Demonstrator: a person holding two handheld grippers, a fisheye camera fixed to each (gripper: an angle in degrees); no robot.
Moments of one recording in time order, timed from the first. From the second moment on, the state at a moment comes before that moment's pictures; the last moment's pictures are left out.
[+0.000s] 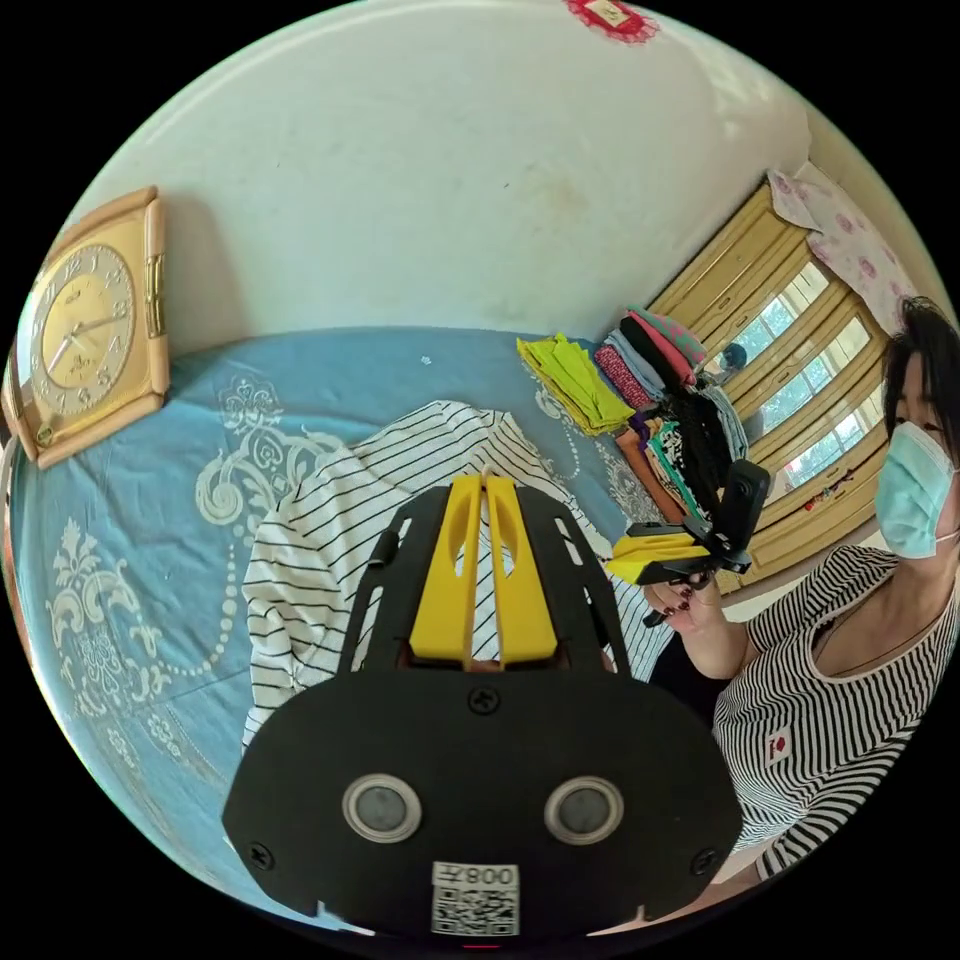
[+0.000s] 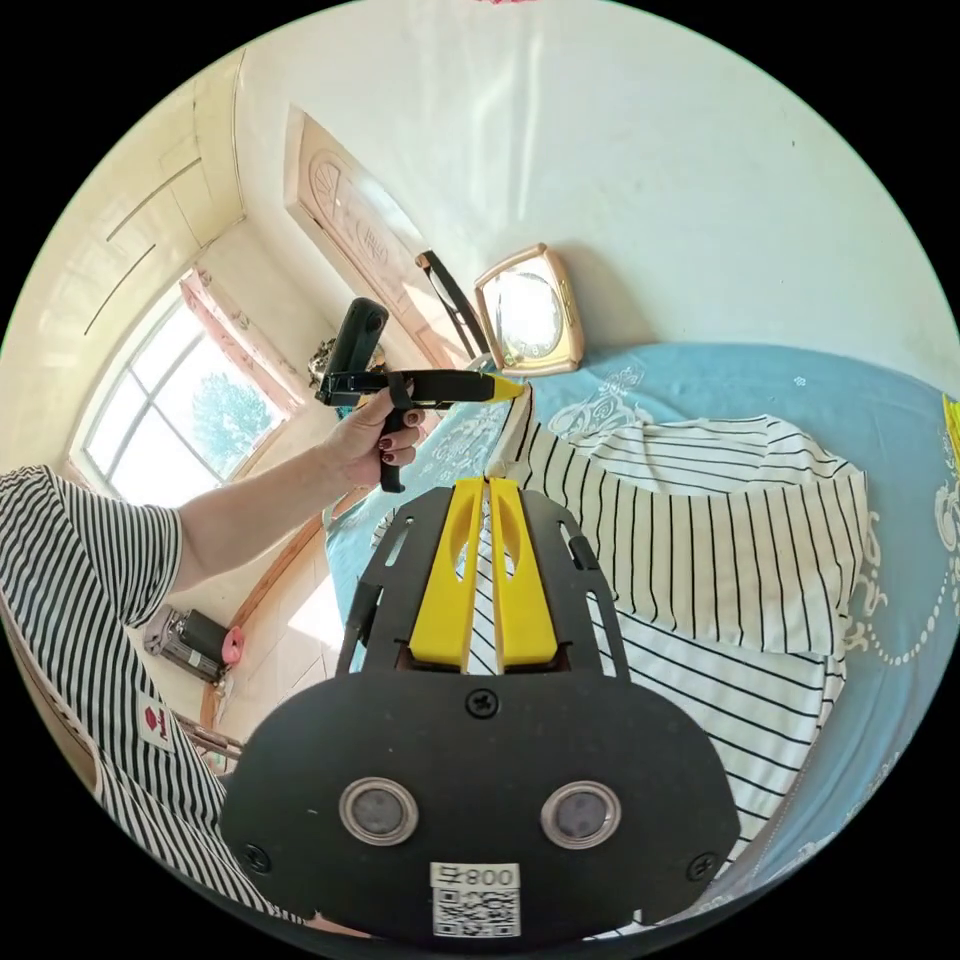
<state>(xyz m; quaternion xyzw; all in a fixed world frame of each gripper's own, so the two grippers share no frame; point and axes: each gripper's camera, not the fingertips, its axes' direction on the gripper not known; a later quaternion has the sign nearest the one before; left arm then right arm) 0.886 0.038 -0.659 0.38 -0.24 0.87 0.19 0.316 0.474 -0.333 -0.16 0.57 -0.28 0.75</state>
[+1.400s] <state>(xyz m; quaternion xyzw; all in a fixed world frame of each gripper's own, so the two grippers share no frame) 0.908 -0.314 -0.779 0.48 -0.26 0.78 0.30 0.561 0.387 -0.165 -0.32 0.63 -0.16 0.69</state>
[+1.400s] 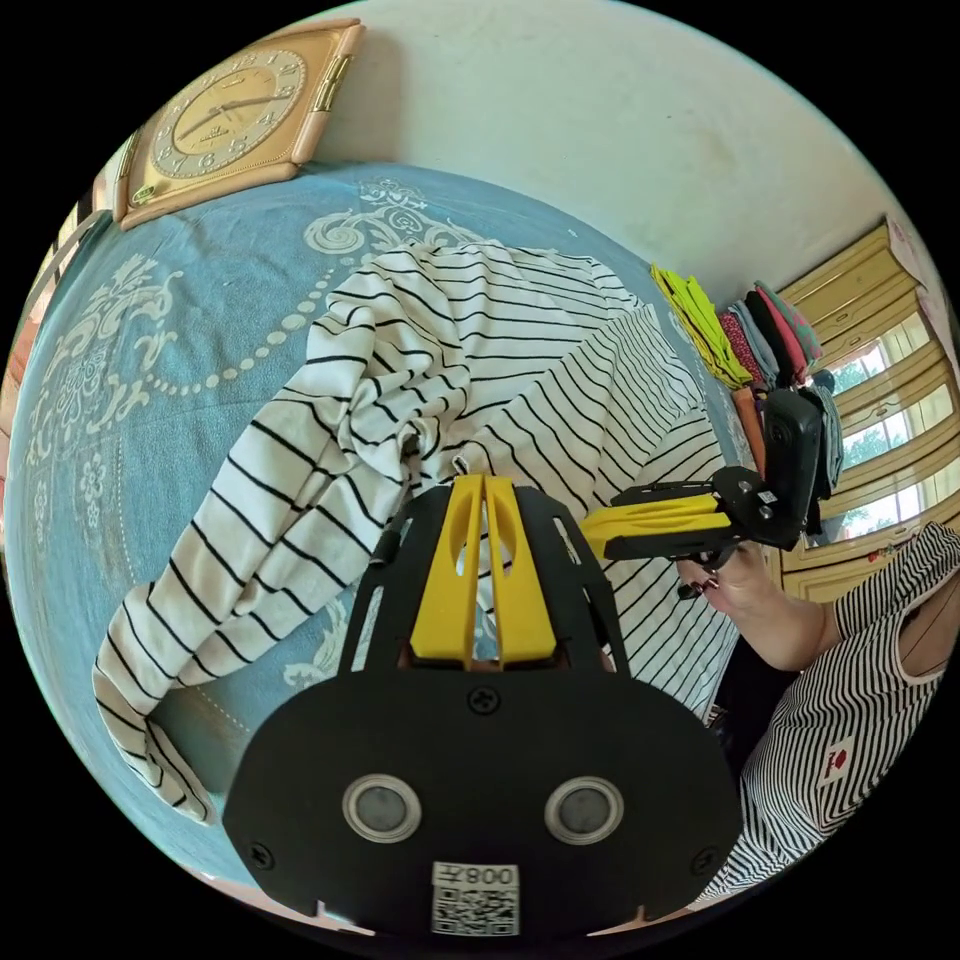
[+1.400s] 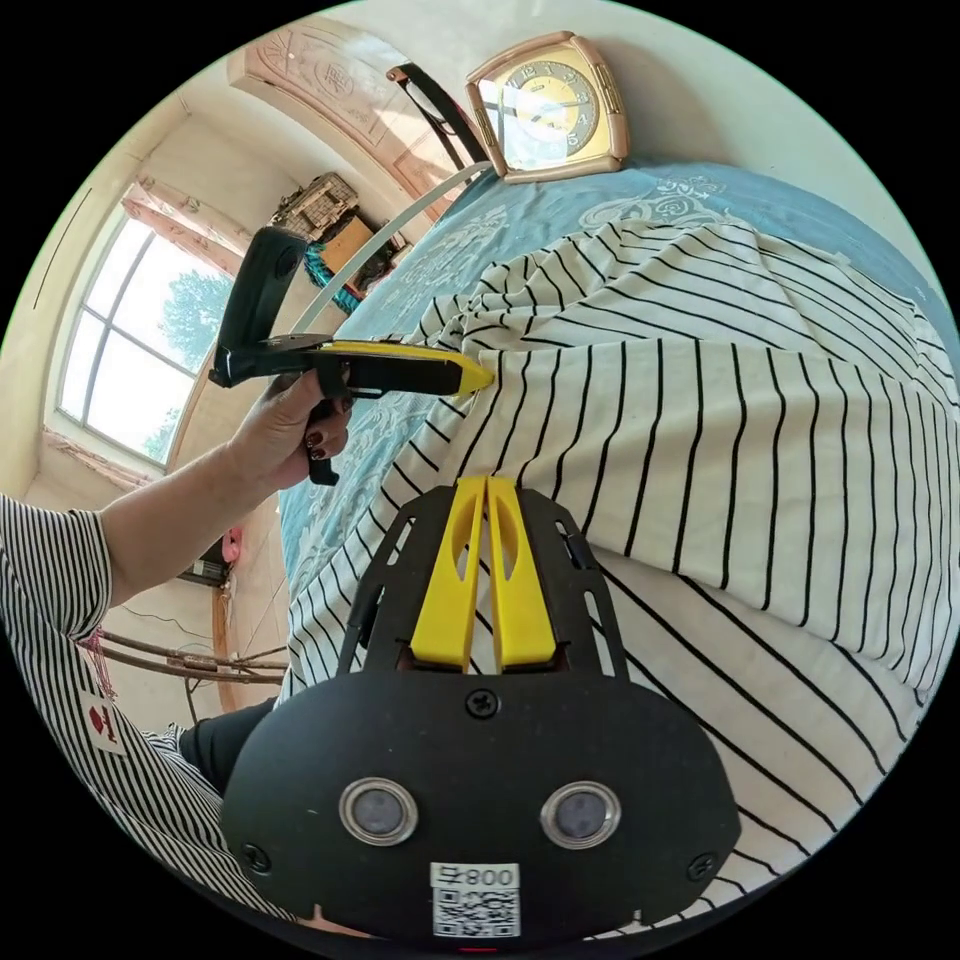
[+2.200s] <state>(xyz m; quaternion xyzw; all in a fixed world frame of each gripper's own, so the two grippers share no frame) 1.098 -0.237 -0.330 0.29 -0.29 0.89 0.17 0.384 0.382 -0.336 -0.15 0.85 -0.23 0.44</state>
